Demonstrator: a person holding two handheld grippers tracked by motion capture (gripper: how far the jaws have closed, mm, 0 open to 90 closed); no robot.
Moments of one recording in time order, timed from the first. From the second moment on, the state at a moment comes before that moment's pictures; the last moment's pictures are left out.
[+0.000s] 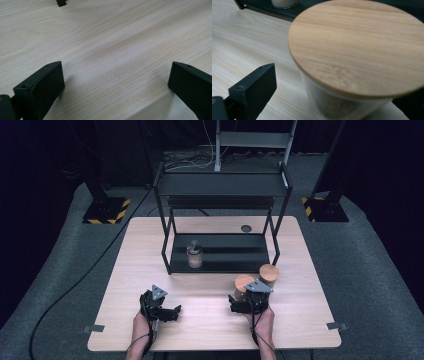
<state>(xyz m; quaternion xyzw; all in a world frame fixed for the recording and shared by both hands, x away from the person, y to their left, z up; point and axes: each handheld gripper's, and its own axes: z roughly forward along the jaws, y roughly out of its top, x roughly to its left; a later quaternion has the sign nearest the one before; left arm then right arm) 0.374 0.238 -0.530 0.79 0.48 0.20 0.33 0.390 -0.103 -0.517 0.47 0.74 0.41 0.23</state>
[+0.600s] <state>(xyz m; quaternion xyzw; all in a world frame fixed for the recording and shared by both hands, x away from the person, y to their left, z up) 0.374 0.238 -0.530 0.79 0.48 0.20 0.33 0.398 -0.102 -0.518 0.49 0.74 0.39 0.24</state>
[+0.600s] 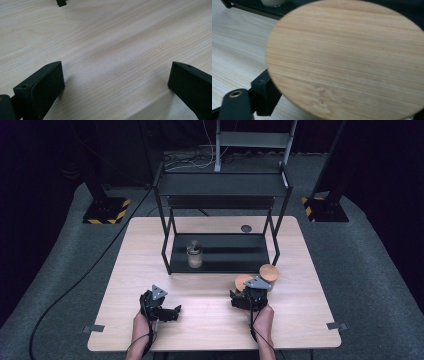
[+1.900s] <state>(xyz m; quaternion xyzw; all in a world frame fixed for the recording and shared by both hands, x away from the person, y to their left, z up) 0.374 0.238 -0.530 0.79 0.48 0.20 0.33 0.390 -0.107 -0.511 0.49 0.74 0.39 0.25</state>
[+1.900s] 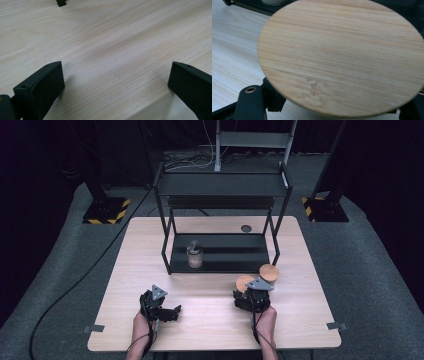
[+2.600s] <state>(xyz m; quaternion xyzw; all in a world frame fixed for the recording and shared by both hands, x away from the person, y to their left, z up) 0.374 0.238 -0.530 0.79 0.48 0.20 0.33 0.391 -0.107 -0.497 0.48 0.75 0.39 0.25</state>
